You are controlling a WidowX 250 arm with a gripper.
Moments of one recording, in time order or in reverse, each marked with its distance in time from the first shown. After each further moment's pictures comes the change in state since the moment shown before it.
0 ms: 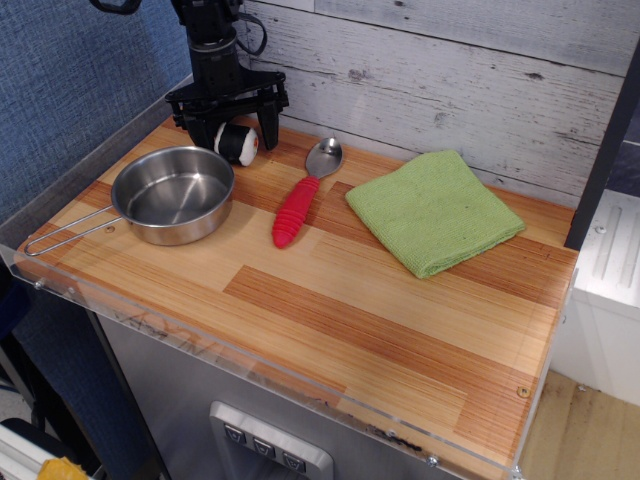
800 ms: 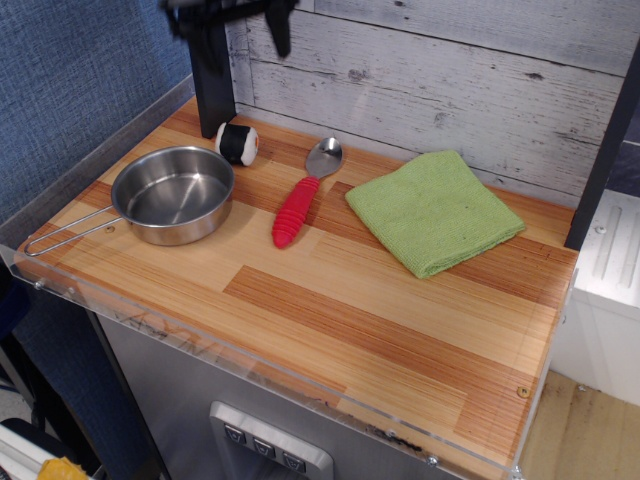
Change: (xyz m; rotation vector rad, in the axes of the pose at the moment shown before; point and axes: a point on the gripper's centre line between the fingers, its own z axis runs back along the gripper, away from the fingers) arm -0.004 -0.030 0.104 -0.127 -0.131 -0.043
